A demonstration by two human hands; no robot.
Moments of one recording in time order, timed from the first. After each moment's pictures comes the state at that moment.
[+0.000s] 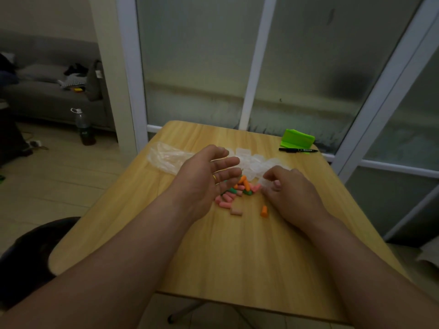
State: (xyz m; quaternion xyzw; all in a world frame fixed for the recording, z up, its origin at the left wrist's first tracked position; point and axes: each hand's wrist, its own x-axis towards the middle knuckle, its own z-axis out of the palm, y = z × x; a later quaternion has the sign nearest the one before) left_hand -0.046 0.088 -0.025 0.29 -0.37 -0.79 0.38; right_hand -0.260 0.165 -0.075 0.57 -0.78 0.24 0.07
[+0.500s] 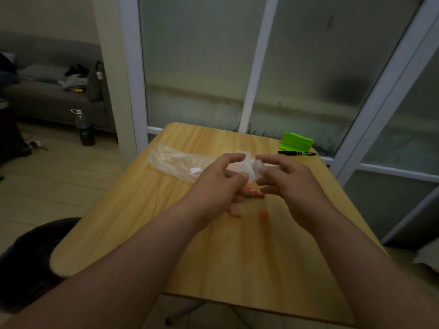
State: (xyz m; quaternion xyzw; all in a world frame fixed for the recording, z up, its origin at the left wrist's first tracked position) left_hand -0.052 0.102 -0.041 0.29 -0.65 -0.62 0.33; right_hand -0.220 0.176 -0.031 0.46 -0.63 0.57 -0.25
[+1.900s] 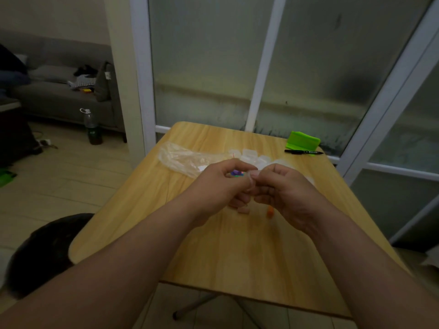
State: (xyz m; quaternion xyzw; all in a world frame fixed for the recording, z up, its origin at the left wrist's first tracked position) left_hand -0.024 0.106 -0.033 0.26 -0.67 -0.64 0.29; right_hand -0.190 0.181 -0.027 0.41 -0.59 0.56 -0.41
